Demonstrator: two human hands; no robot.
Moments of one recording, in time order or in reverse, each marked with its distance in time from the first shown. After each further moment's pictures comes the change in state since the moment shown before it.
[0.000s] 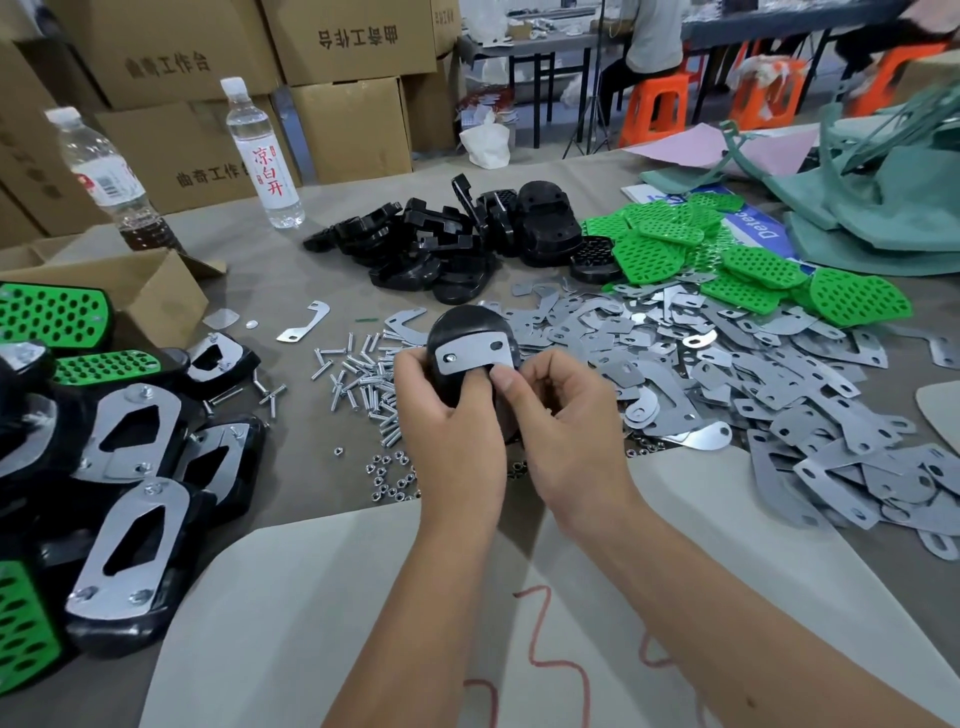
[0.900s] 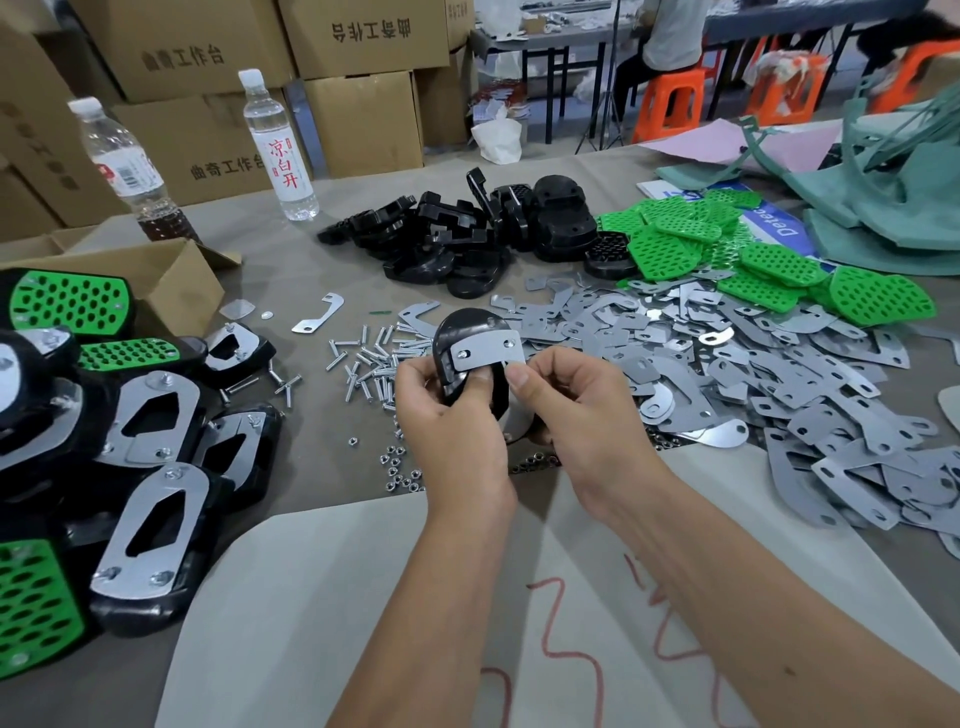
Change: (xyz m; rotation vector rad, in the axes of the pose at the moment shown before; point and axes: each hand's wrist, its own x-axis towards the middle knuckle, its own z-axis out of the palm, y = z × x) left_hand 0.004 -0.004 0.001 -0.274 0.127 -0.139; right_hand 0.008 0.002 -0.009 0.146 -0.195 0.164
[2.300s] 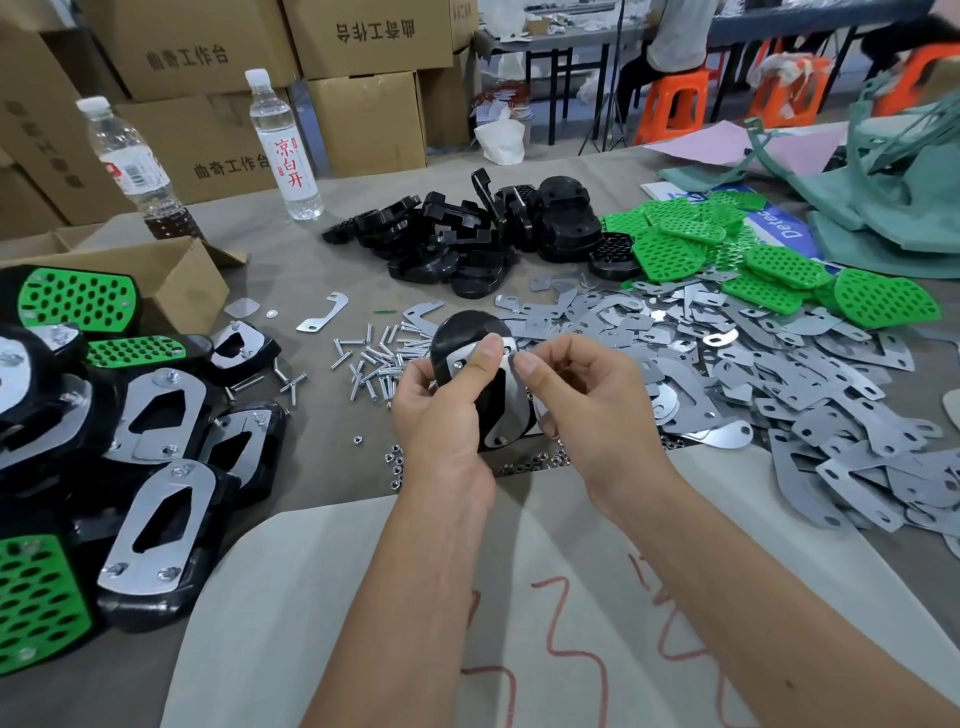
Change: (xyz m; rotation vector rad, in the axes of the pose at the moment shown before) left_hand 0.009 0.018 -0.008 -0.100 -0.118 -0.274; right_hand 0.001 -0.008 0.001 -0.087 0.064 -0.082
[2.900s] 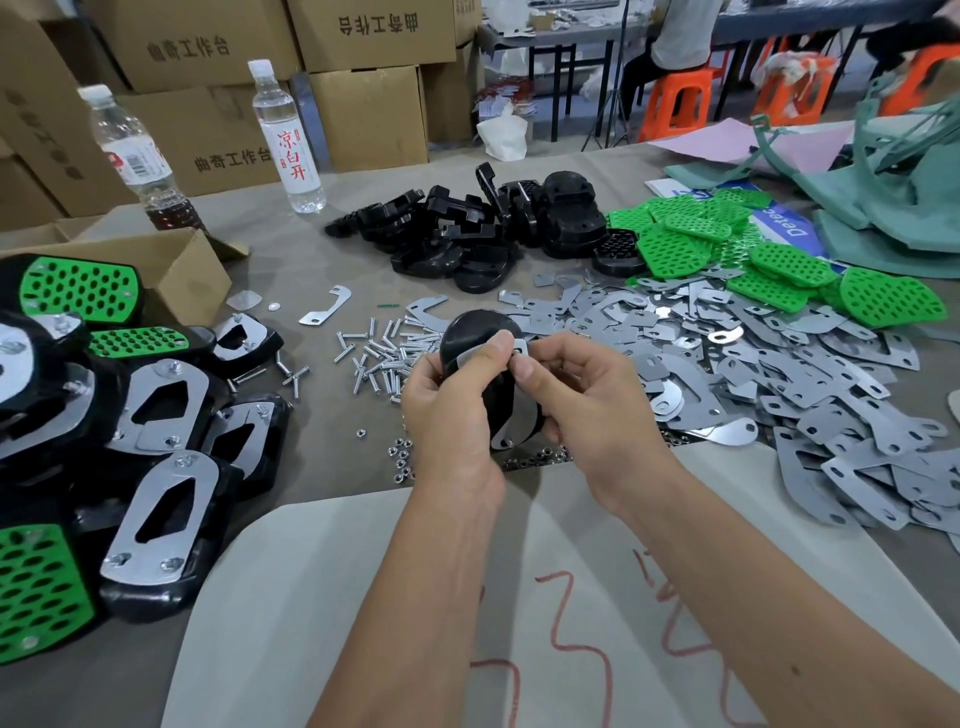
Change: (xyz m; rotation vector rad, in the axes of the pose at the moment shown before) left_hand -0.001 -0.003 0.000 0.016 -0.020 0.003; right_hand 0.000 0.000 0.001 0.069 -0.072 0.065
